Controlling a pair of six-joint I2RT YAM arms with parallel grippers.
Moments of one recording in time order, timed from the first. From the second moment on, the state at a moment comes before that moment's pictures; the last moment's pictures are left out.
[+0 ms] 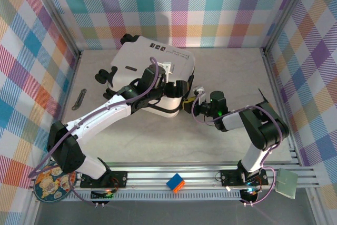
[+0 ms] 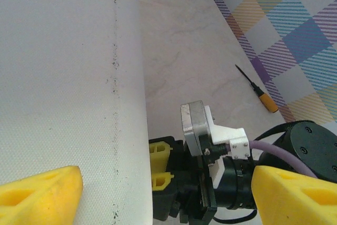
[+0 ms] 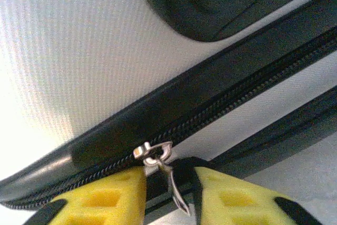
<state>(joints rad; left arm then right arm) -0.76 1.48 1.29 -0.34 0.03 -0.53 0.44 1.71 0.54 0.83 -0.57 0.21</state>
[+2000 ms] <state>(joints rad) -0.75 1.43 1.22 -0.33 -0.01 -0.52 0.45 1.72 0.80 0.42 -0.19 0.20</state>
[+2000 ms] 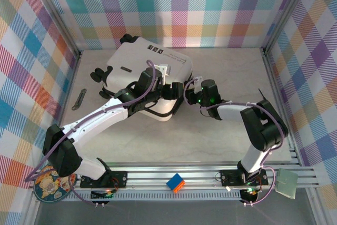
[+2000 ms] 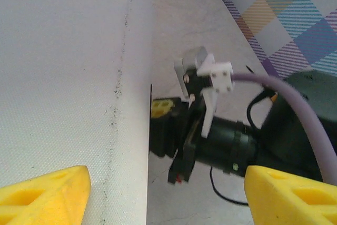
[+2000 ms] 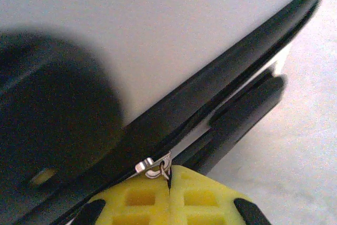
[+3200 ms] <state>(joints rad) -0.70 1.40 1.22 -0.38 0.02 -0.48 0.35 1.46 0.57 0.37 -0.12 0.36</state>
